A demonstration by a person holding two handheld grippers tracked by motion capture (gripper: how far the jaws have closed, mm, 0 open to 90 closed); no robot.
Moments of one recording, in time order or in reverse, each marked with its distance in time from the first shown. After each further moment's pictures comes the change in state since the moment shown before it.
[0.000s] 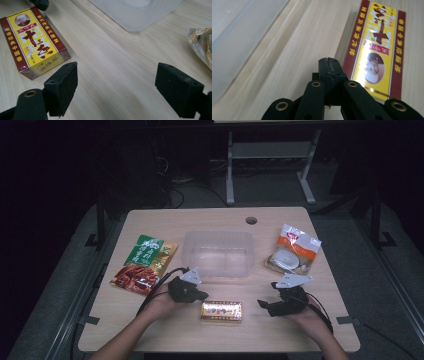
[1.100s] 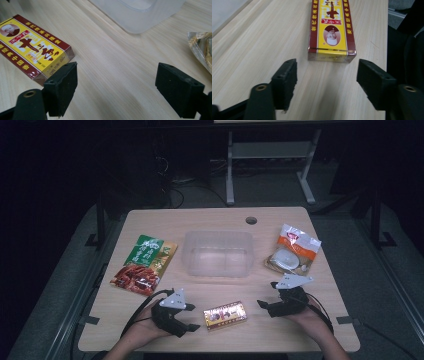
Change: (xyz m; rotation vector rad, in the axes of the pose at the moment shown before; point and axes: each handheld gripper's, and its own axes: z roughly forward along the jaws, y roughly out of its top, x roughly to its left) left arm -0.061 -0.032 -0.031 -0.055 -0.009 0.002; right arm 0.001 0.000 0.000 -0.015 0.005 -0.020
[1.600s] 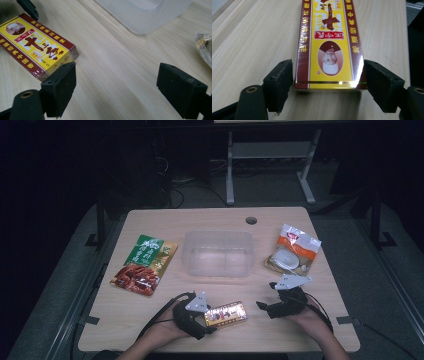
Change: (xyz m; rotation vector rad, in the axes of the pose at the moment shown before) left arm -0.006 0.018 0.048 0.040 0.023 0.048; right arm 0.000 0.000 0.002 0.006 0.029 -0.017
